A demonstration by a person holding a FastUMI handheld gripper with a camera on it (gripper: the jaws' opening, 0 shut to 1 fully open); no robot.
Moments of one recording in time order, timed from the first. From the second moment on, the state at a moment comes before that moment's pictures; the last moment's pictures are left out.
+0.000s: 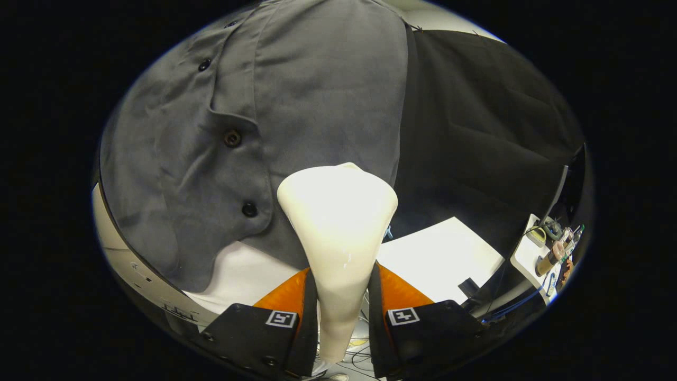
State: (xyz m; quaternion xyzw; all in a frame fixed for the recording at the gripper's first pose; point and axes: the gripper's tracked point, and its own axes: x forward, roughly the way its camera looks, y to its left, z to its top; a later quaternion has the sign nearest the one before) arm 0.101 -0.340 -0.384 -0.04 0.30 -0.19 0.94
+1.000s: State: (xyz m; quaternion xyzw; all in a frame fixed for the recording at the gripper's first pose) arm 0.051 -0.207 -0.059 -0.05 0.11 -0.15 0.98
